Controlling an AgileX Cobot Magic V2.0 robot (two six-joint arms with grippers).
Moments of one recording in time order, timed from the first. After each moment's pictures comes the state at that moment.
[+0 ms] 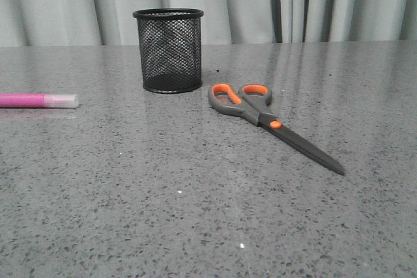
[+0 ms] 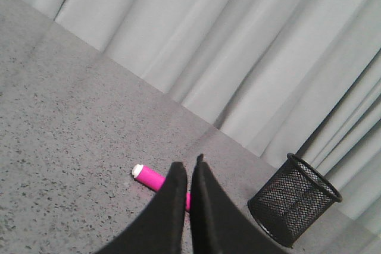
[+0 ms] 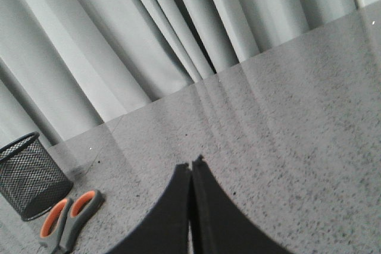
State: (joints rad) left arm -0.07 0.00 0.00 -0.65 0.01 0.04; right arm 0.00 -0.01 0.01 0.66 0.04 -0.22
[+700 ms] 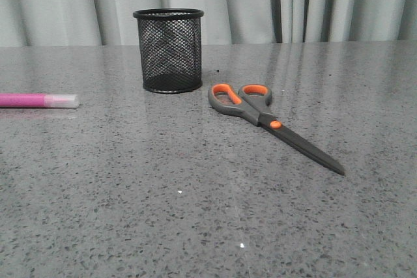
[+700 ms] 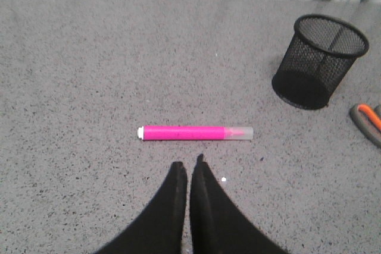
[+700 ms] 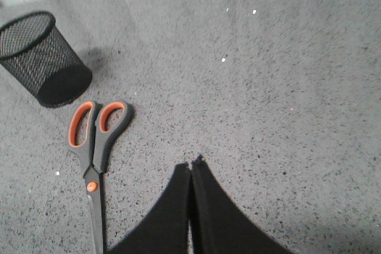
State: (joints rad) left arm -0.07 0.54 -0.66 -0.18 0.67 0.10; right arm 0.00 0.67 -0.60 0.51 0.54 -0.30
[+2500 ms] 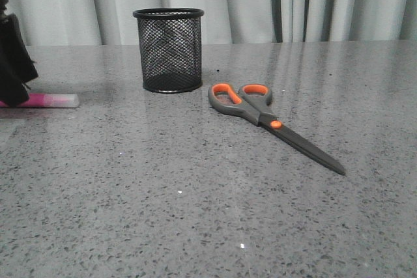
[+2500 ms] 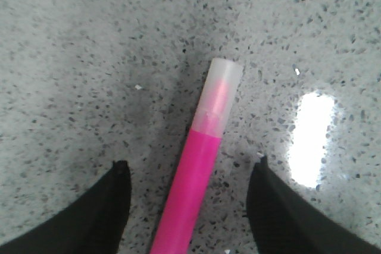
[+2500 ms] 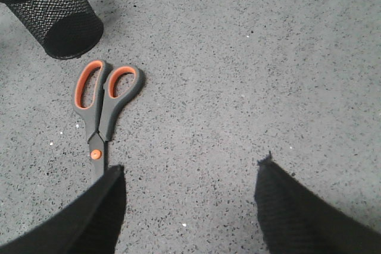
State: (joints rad) left arm -0.07 1.66 -1.23 -0.41 0.99 1.49; right arm 0.00 0.81 -0.76 0.50 0.71 -0.42
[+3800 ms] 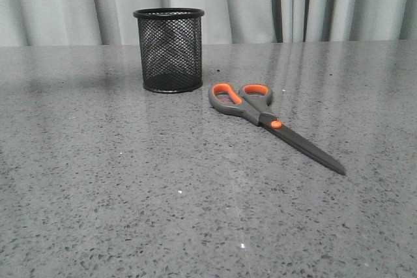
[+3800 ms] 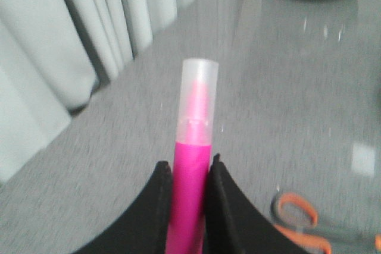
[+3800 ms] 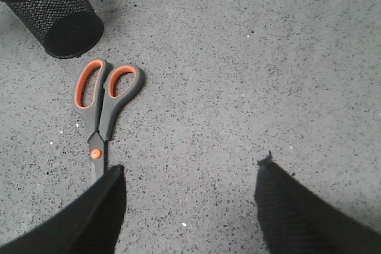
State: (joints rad) left arm -0.14 1.67 -1.58 -1.14 0.98 1.43; right arm 0.00 0.81 -0.76 0.50 0.71 -0.43
